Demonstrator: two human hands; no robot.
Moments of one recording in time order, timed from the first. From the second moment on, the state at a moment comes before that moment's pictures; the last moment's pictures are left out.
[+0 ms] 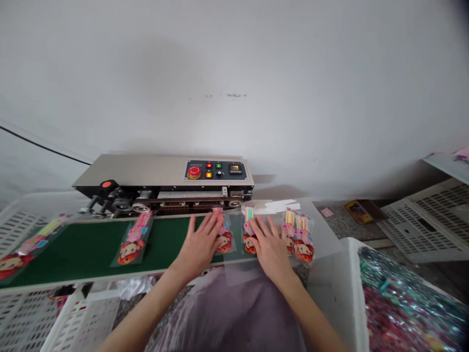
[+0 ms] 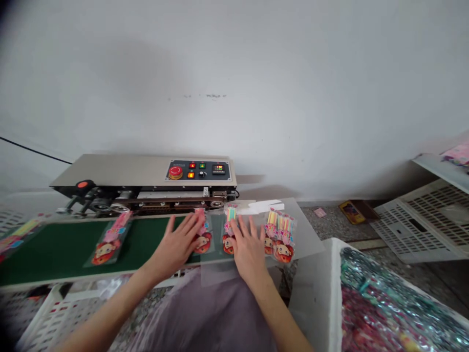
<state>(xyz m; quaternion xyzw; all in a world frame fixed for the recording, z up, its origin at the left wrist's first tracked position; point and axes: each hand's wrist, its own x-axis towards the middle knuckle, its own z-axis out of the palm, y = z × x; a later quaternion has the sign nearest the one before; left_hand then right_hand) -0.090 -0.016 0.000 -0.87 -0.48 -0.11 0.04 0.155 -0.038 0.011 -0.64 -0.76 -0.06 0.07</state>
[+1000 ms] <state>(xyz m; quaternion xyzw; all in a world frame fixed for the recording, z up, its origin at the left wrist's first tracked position) -0.044 -0.024 0.008 -0.85 -0.51 -0.12 0.01 0.159 -0.041 0.007 -0.67 -0.73 -0.07 0.11</state>
